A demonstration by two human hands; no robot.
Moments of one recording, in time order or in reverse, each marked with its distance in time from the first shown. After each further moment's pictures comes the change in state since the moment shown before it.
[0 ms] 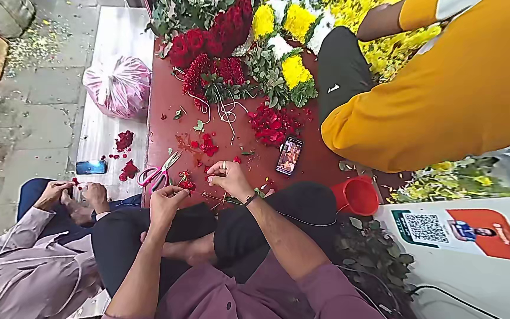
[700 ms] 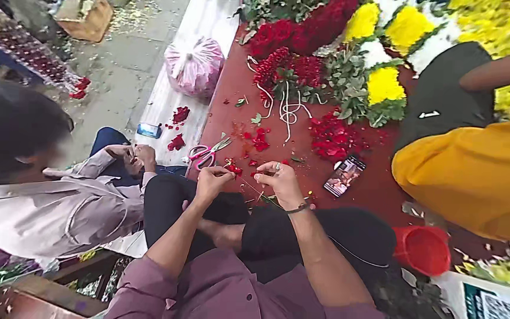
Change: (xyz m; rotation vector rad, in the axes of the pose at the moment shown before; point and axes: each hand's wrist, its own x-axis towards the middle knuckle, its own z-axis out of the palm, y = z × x) left_hand -0.004 0.005 0.001 -0.158 0.051 -0.004; right_hand -0.007 -0.009 0.003 0.072 -0.033 0.102
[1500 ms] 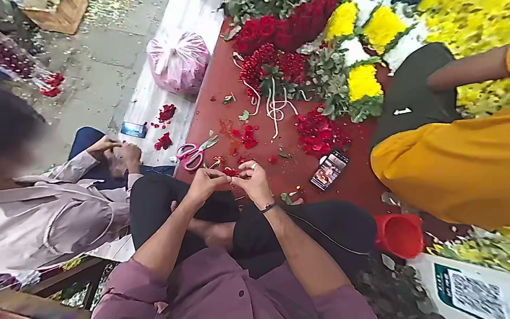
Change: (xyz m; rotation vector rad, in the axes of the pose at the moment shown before) left_hand -0.004 0.007 0.008 -0.130 -0.208 -0.021; right_hand 0.002 0.027 0.034 -0.241 0.094 0.028
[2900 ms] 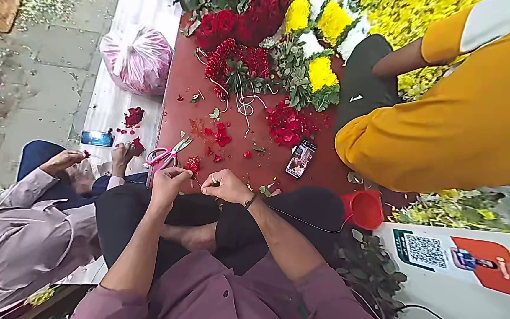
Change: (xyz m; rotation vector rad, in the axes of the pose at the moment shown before) left_hand 0.005 0.002 -0.022 0.081 0.214 -0.007; right_hand 0.002 -0.006 -0.009 -0.112 -0.476 -0.223
